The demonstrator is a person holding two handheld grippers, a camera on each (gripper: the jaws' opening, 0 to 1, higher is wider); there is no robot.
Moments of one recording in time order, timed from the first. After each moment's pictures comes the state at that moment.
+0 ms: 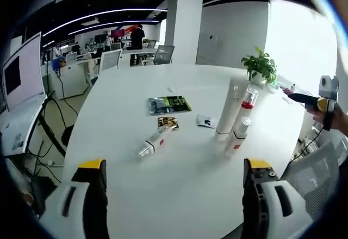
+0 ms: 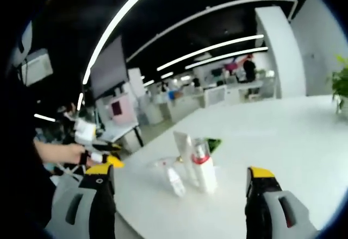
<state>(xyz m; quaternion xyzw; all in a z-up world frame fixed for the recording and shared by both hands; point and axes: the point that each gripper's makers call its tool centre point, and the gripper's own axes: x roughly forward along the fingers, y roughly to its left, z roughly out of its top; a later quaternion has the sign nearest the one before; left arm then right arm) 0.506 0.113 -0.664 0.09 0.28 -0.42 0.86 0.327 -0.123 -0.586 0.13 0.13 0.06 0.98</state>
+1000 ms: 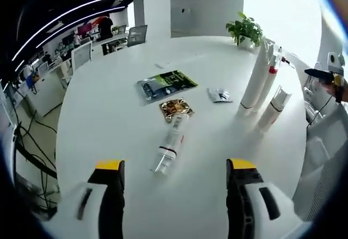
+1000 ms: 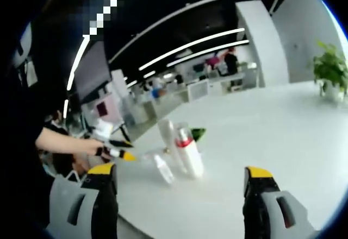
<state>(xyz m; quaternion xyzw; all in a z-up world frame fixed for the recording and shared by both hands) 0.587 0.088 -0.732 0.20 0.32 -0.49 0.78 0.300 -0.139 -0.611 0.16 0.14 0.00 0.98</state>
